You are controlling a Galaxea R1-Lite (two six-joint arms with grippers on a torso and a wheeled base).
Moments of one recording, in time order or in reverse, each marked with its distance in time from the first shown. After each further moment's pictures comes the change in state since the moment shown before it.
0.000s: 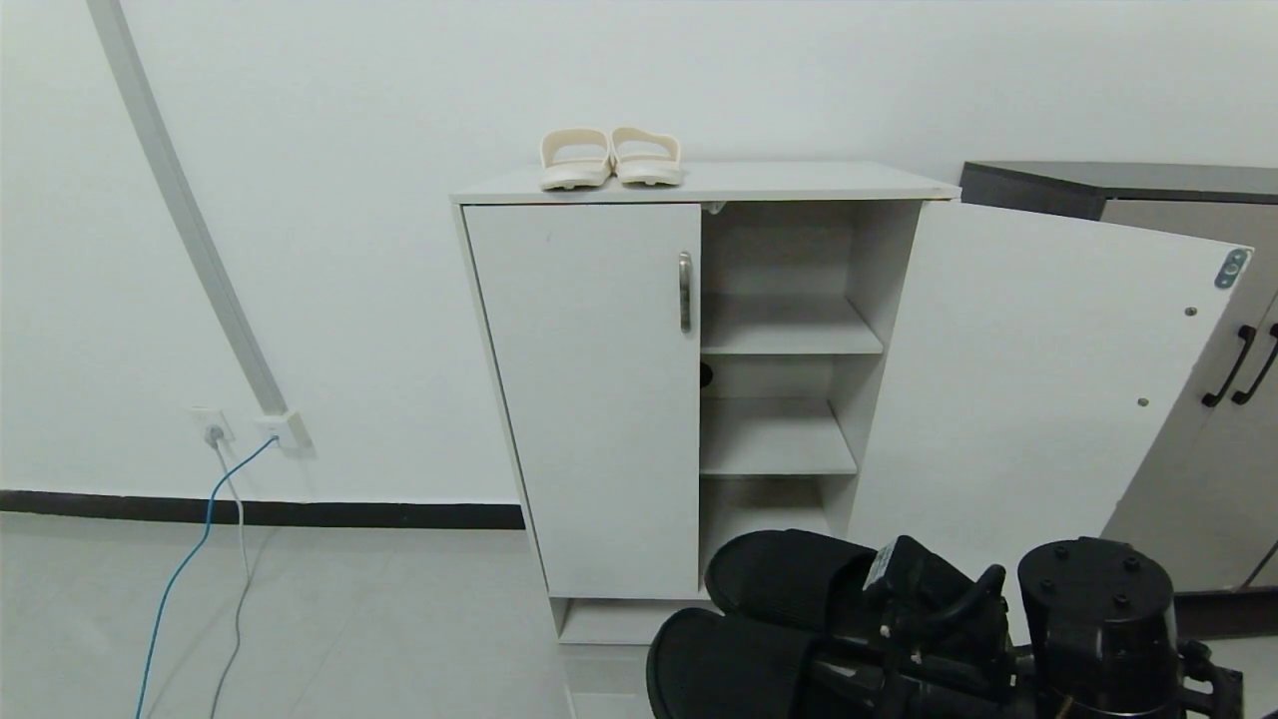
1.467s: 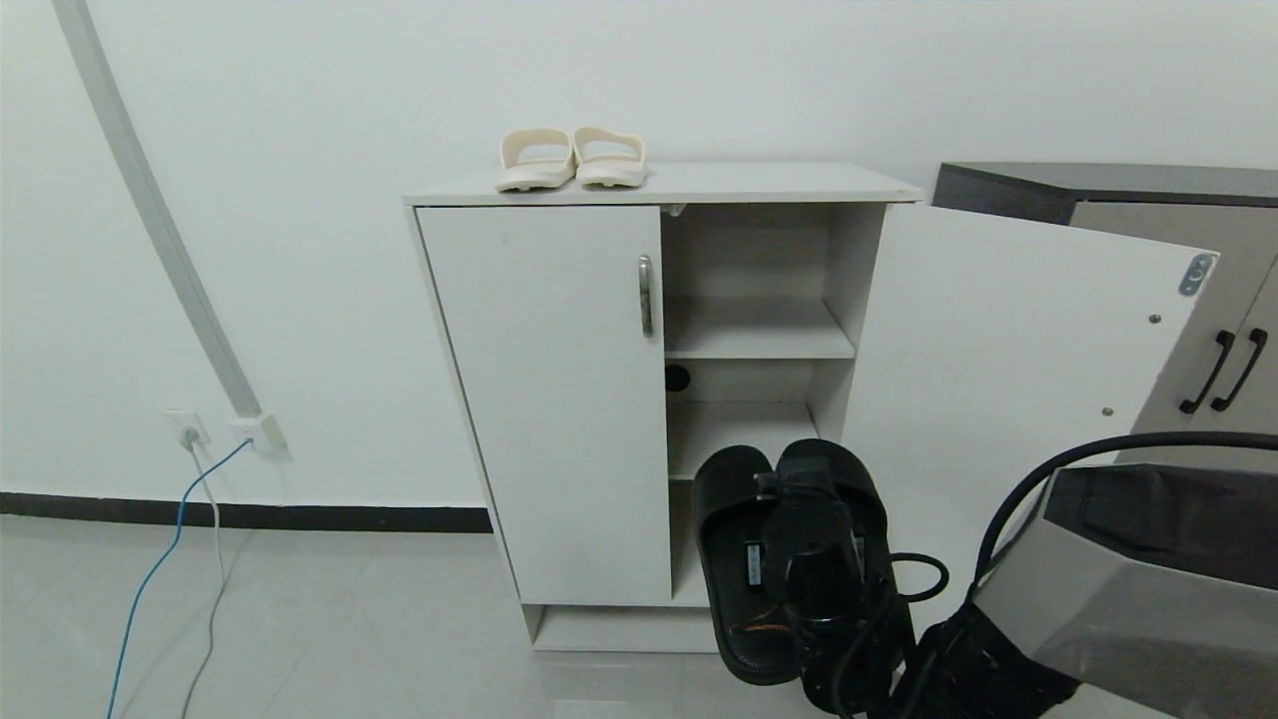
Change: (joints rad) left arm -0.001 0.001 0.002 0.001 -0.018 0.005; right arm 0.056 0.483 -0.510 -0.065 -0.928 0.291
